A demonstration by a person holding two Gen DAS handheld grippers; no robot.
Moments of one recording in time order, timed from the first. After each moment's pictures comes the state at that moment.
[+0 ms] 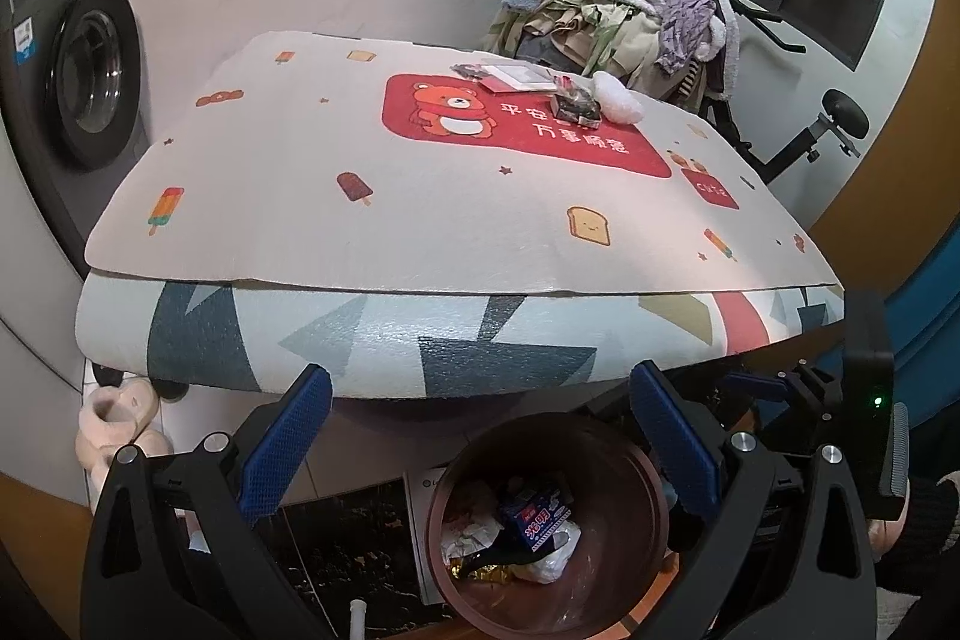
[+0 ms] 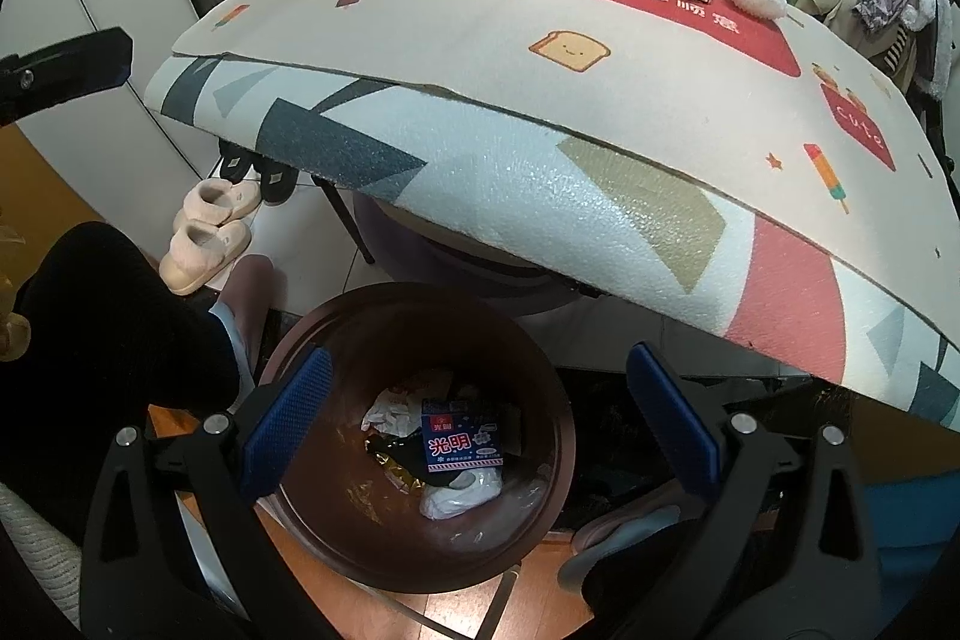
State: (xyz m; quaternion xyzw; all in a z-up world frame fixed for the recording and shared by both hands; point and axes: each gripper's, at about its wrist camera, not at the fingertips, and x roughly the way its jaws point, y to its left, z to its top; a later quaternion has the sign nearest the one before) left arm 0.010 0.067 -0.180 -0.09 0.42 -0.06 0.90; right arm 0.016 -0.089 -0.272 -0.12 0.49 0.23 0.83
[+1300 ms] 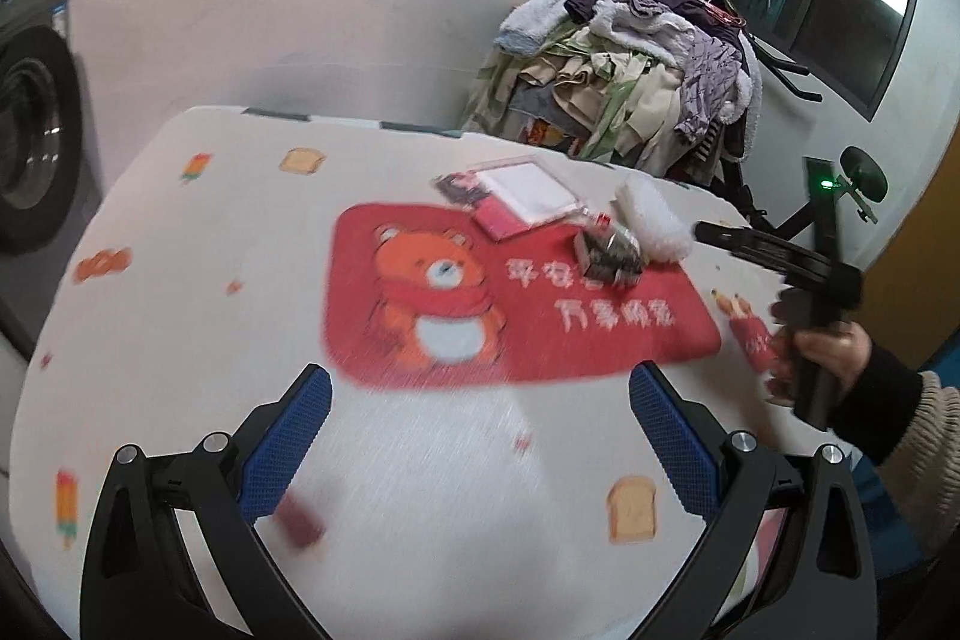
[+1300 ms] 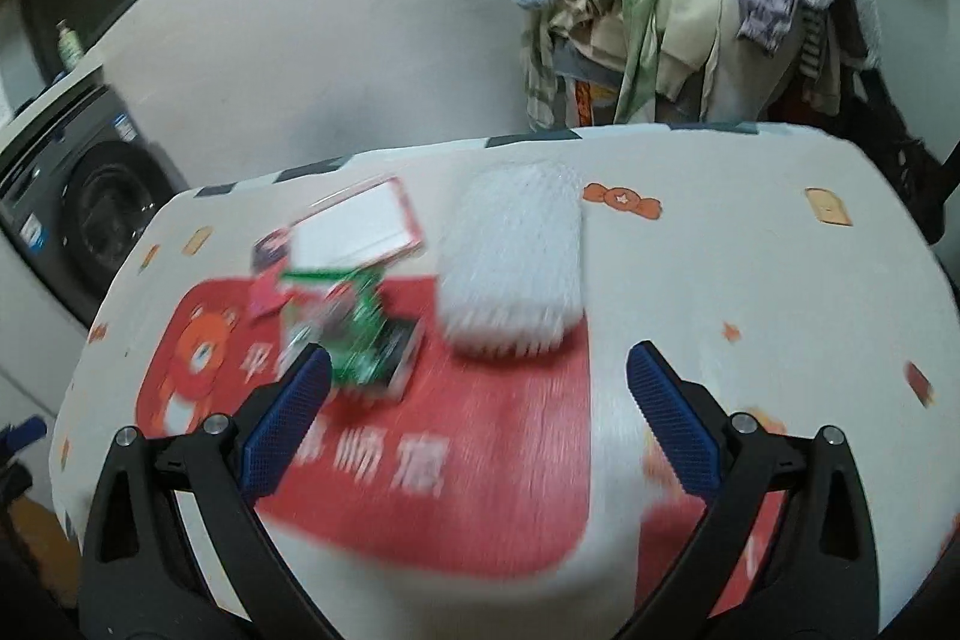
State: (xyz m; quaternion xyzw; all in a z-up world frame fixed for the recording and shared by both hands) left arm 0.253 0.070 -0.159 -0.11 0.39 -0.09 0.91; right arm 0.400 -0.212 -0.212 0.07 0.40 0.13 0.90
